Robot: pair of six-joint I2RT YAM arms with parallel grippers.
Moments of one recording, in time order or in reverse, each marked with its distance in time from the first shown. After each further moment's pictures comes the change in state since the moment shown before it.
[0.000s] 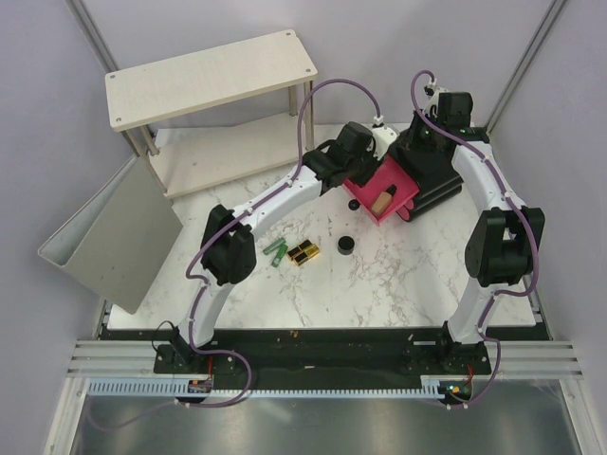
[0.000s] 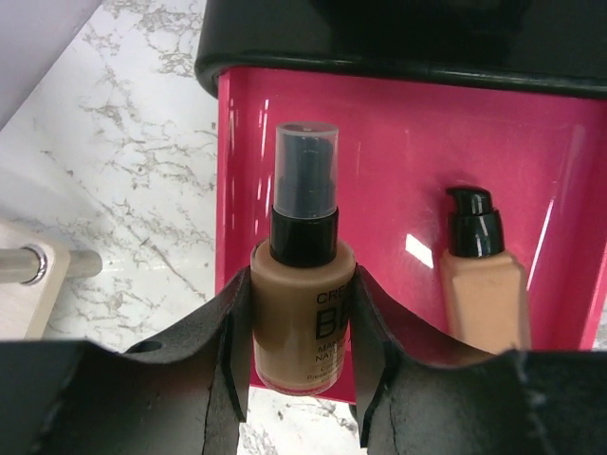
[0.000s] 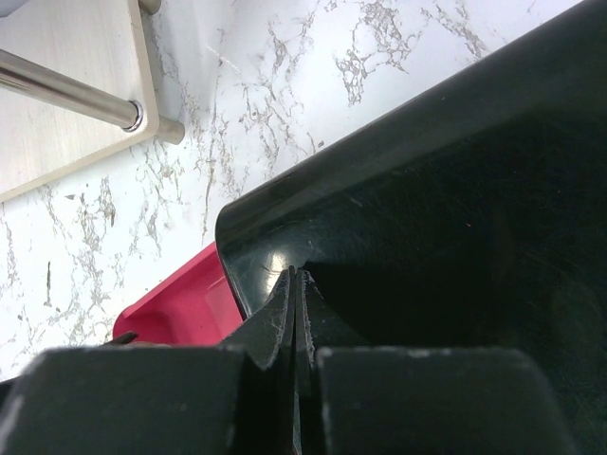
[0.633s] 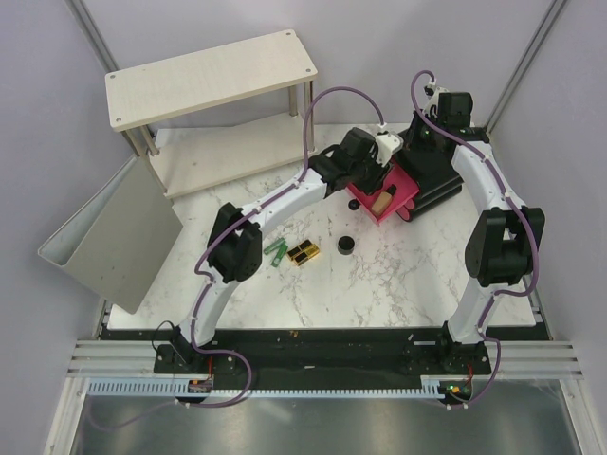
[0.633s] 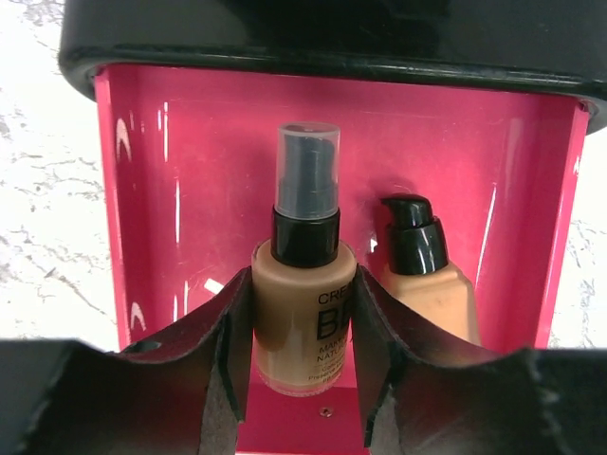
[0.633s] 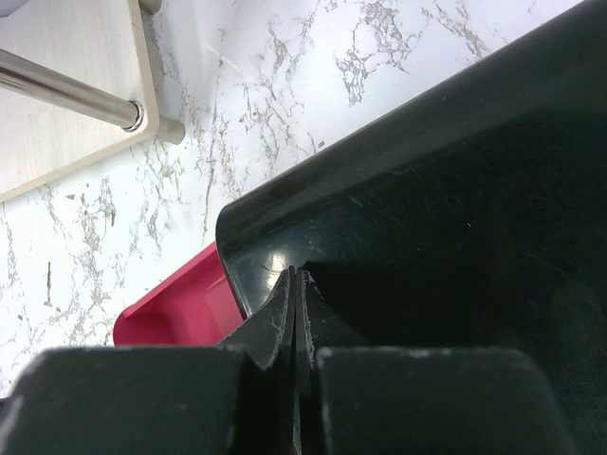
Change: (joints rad) left arm 0.001 0.058 0.004 0.033 0.150 -0.055; right arm 0.000 0.000 -0.001 0.000 0.000 0.000
